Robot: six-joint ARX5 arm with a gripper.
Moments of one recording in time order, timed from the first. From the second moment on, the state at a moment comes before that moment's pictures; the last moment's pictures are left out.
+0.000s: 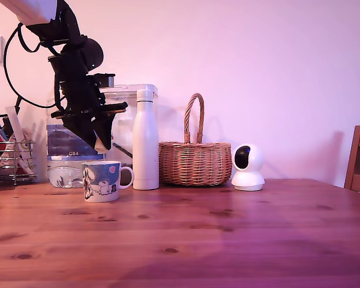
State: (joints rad) arm -0.23 2.29 2.18 -0.92 0.10 0.09
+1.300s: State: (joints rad) arm -0.23 2.29 2.18 -0.88 0.10 0.13
